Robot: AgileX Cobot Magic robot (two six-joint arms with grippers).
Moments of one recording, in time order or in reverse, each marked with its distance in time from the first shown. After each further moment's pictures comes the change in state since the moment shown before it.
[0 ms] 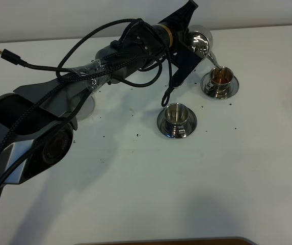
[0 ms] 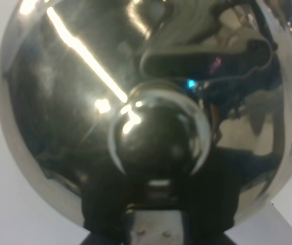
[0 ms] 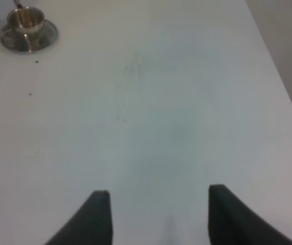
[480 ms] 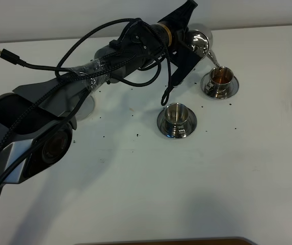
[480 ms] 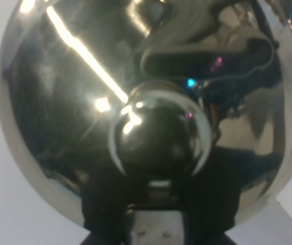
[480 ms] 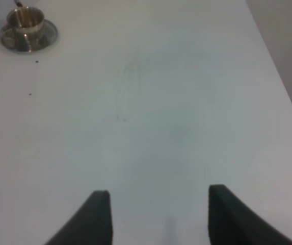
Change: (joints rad) left arm 0.005 0.000 0.000 0.000 -0.017 0.002; right arm 0.000 0.000 0.000 0.000 0.000 0.000
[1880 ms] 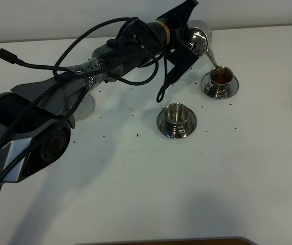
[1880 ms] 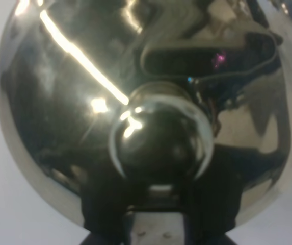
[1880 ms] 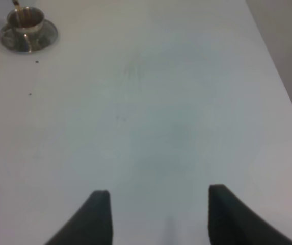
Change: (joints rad) left arm 0.012 0.000 0.000 0.030 -0.047 0.053; right arm 0.000 0.000 0.000 0.000 0.000 0.000
